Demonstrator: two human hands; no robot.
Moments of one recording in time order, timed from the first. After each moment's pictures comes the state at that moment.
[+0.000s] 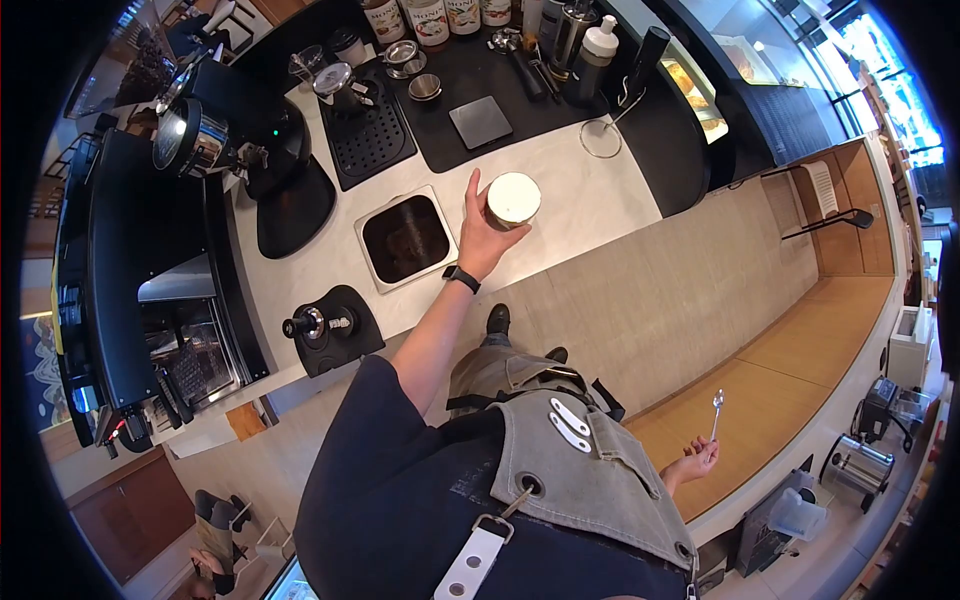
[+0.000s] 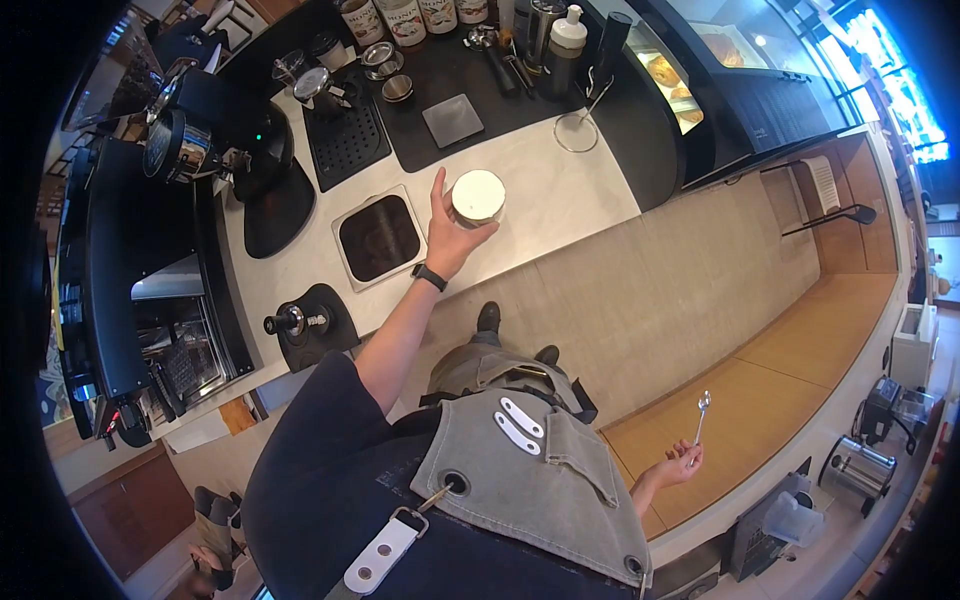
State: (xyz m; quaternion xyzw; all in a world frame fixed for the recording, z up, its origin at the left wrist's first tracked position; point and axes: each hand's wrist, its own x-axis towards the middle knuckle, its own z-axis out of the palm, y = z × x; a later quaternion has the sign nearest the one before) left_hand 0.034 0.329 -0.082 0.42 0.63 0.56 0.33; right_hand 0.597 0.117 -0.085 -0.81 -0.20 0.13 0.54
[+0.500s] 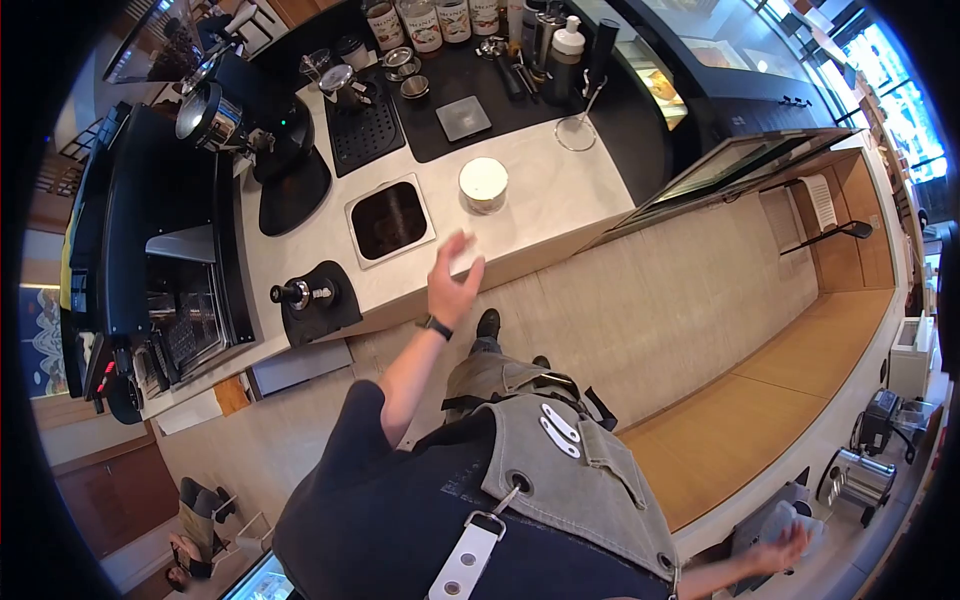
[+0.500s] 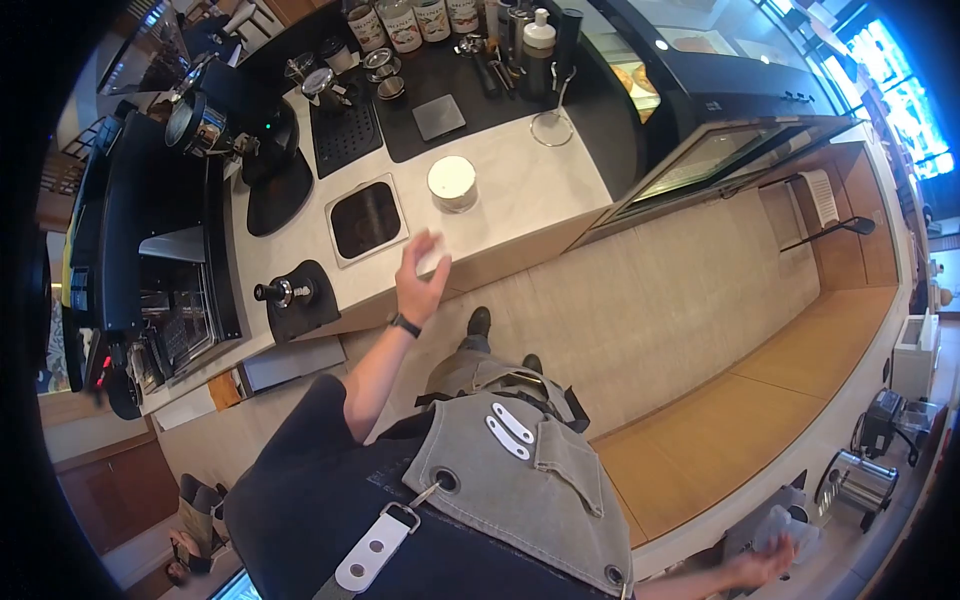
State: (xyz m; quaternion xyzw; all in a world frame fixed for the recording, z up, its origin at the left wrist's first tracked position) left_hand 0.096 0.217 -0.070 0.43 0.69 0.54 0.22; right_hand 0.844 0.064 0.151 -0.70 -0.39 -0.05 0.60
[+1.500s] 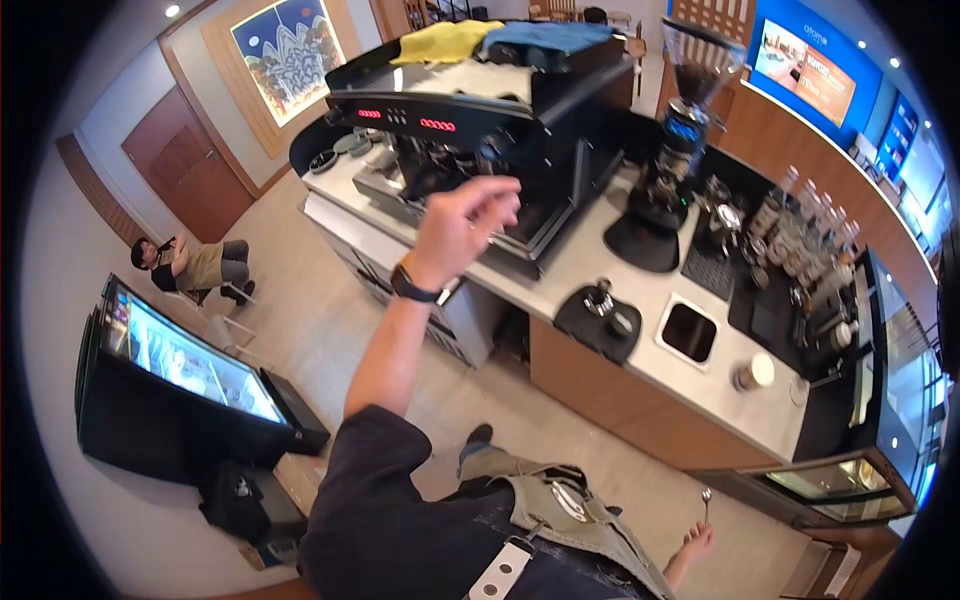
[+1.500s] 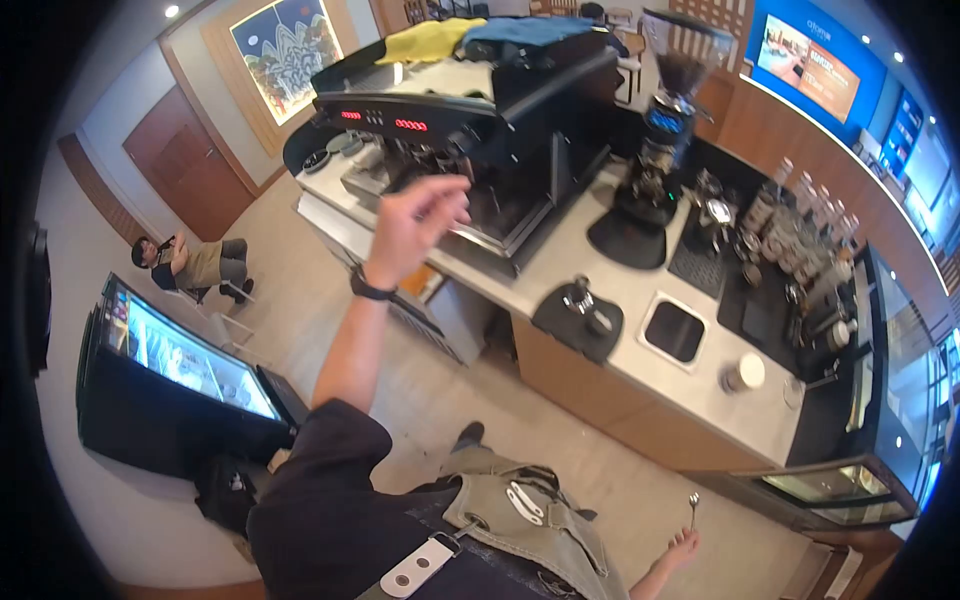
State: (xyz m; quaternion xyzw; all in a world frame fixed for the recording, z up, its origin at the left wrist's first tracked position) left_hand -0.110 -0.187 0.236 0.36 0.74 0.53 -0.18; right_hand 0.479 0.236 -0.220 -0.64 -0.48 0.51 0.32
